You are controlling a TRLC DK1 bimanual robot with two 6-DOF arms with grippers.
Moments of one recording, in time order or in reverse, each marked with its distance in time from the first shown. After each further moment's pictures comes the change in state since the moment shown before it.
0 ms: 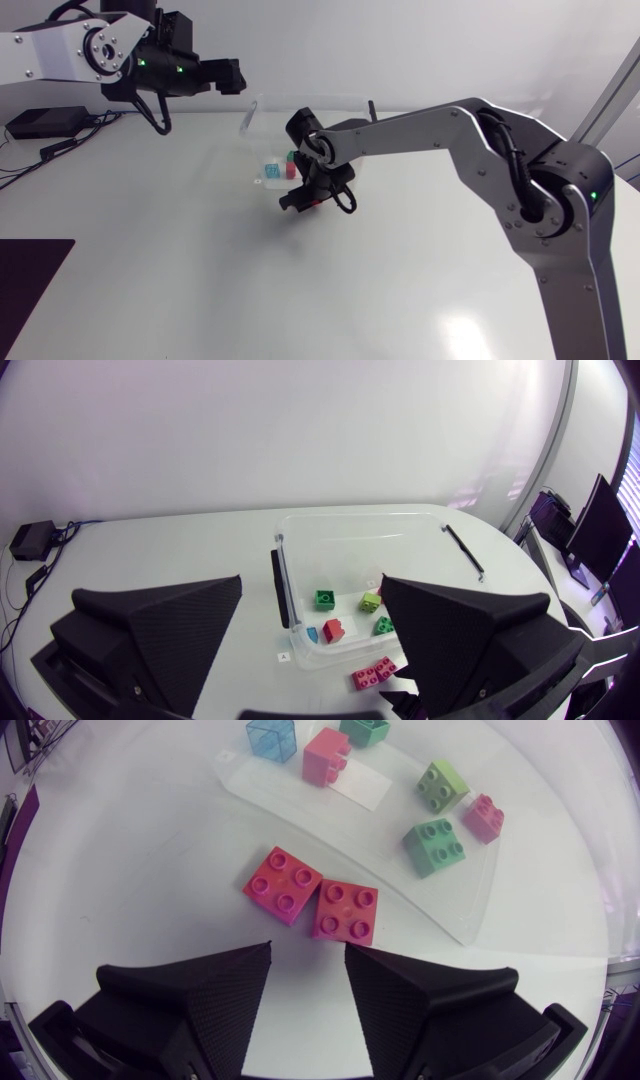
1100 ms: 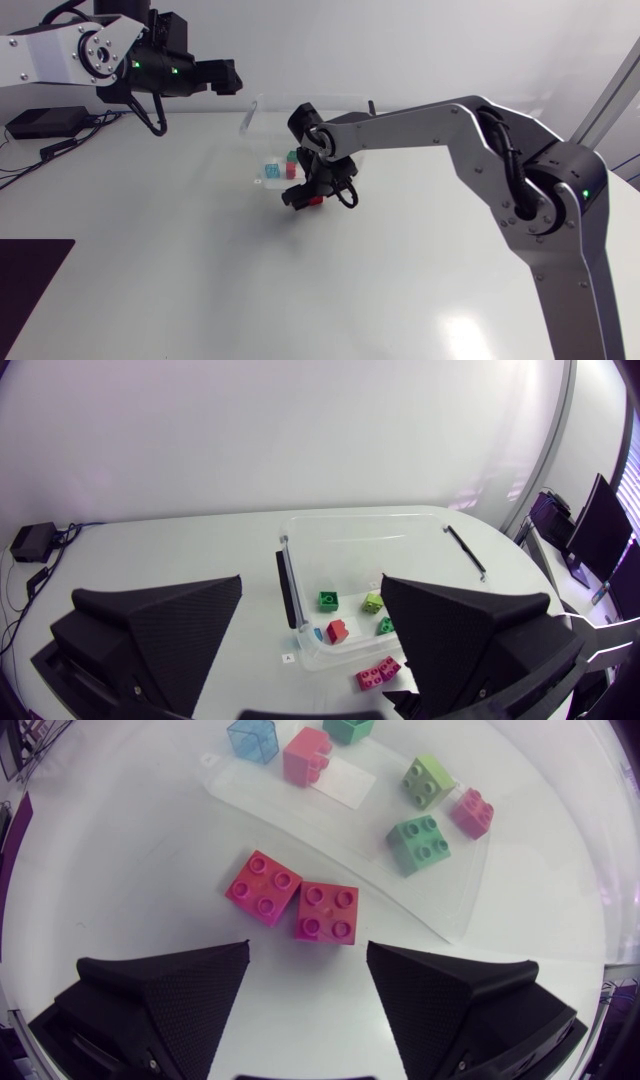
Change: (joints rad) left arm 0.017 -0.010 -0.018 0.020 0.018 0.011; right arm -0.018 0.016 0.055 -0.064 0.009 0.012
